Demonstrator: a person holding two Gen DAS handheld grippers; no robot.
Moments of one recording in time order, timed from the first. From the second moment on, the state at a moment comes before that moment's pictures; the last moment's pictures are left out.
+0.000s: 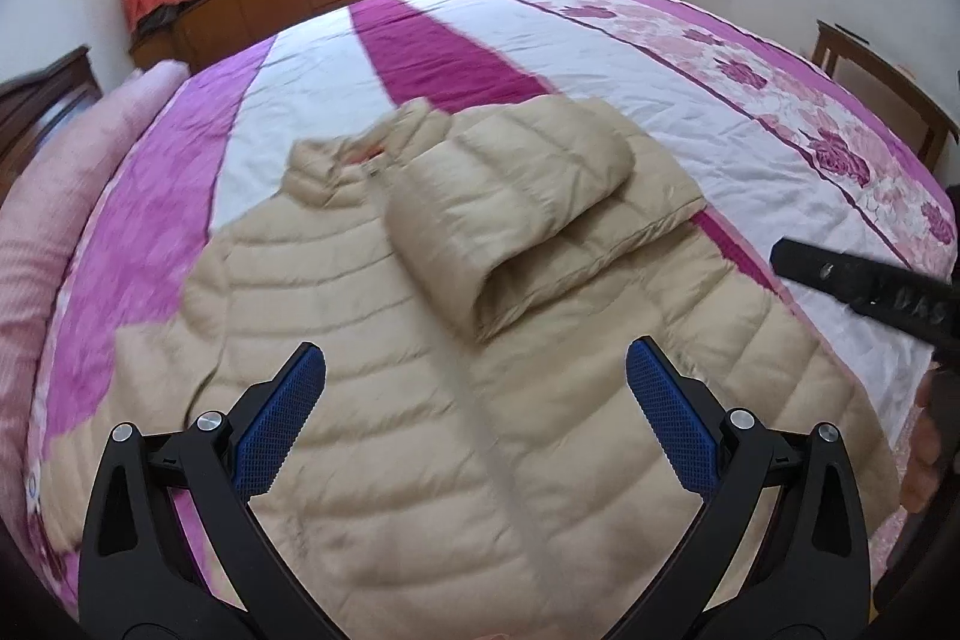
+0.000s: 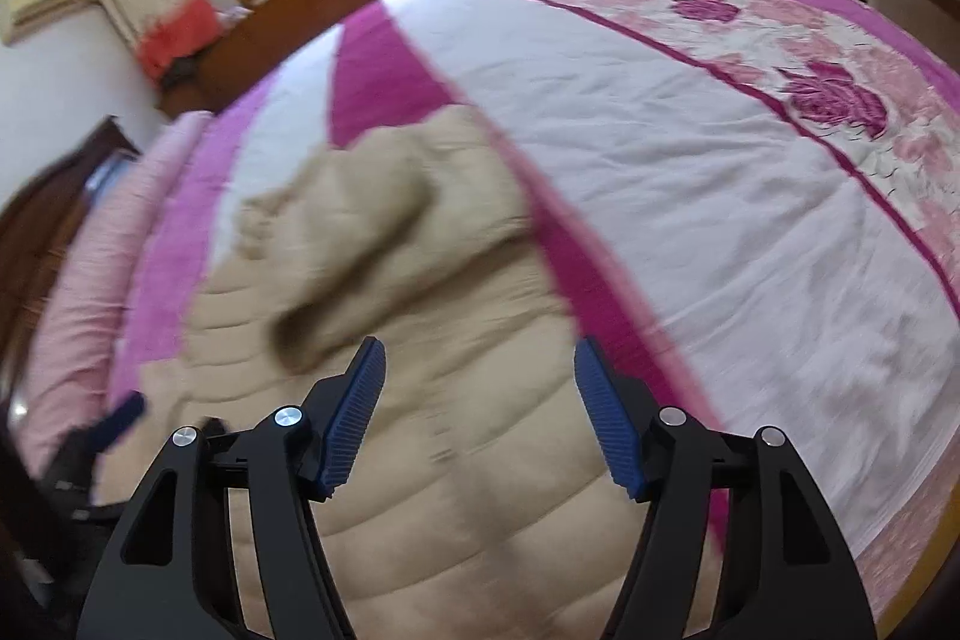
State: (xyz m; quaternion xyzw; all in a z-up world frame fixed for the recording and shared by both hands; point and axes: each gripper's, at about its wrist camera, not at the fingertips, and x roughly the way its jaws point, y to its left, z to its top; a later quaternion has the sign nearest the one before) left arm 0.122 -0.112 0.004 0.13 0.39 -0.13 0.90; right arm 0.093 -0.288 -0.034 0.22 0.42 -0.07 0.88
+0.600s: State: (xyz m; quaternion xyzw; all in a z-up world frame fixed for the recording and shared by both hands) left arm 0.216 -0.199 -0.056 0.14 0.39 -0.10 0.90; right arm 0.074 -0.322 -0.070 0.28 0.42 -0.08 0.86
